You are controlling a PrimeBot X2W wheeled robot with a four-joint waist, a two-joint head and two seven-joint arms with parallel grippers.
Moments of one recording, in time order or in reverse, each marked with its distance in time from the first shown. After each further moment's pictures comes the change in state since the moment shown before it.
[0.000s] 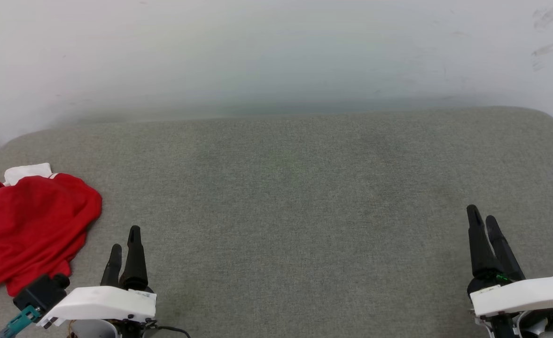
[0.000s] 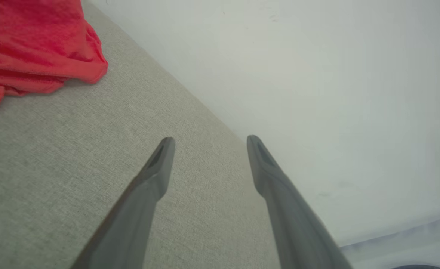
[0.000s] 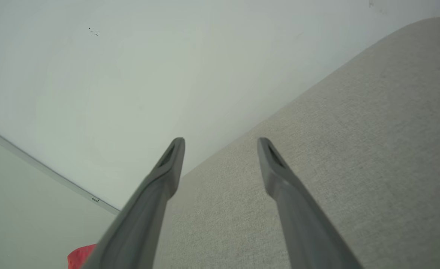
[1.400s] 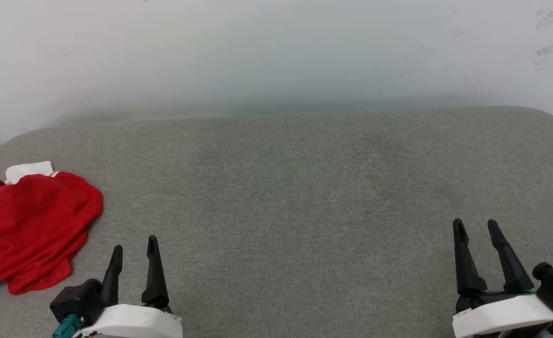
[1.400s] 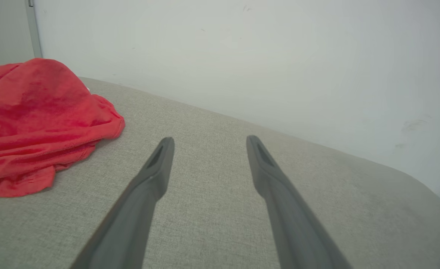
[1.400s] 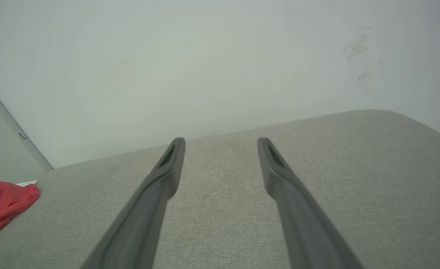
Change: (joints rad) left arm 0.066 0.001 -0.071 -0.042 0.482 0.012 -0.113; right arm 0.061 0.000 0.030 -0.042 -0.480 0.000 -0.113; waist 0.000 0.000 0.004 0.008
